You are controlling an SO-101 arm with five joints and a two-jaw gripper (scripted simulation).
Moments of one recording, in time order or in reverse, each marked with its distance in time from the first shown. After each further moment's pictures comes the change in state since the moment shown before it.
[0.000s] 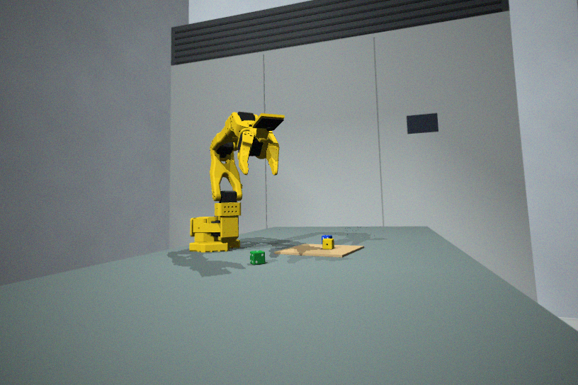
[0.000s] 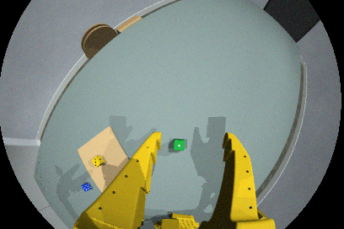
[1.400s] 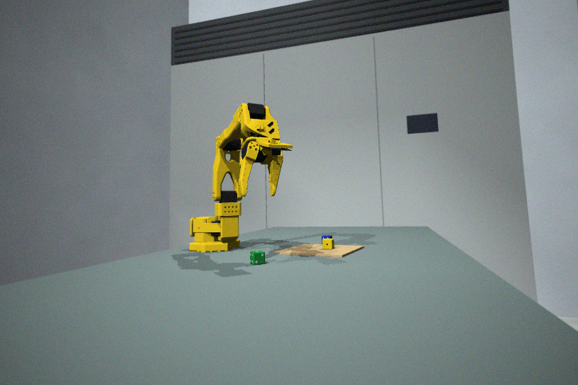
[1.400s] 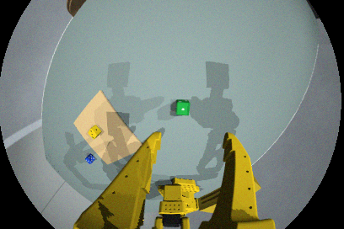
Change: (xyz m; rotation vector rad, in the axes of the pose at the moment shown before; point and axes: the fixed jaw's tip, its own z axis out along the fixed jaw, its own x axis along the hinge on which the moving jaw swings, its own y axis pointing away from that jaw) arm 0.036 0.001 0.012 0.014 0.467 0.003
